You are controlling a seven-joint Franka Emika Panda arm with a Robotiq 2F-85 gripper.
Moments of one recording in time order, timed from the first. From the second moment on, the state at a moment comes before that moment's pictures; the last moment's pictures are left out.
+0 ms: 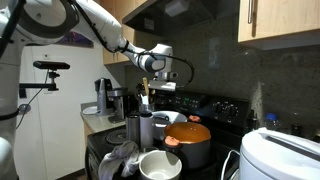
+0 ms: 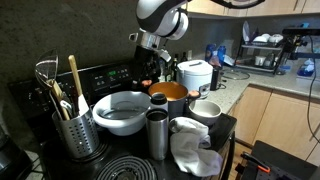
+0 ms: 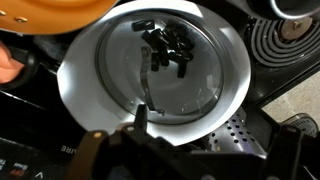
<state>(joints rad) 0.09 0.16 0.04 -1.85 0.32 2.22 -0.79</state>
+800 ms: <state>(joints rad) 0.03 0.32 0.12 -1.81 0.32 2.30 -0.86</state>
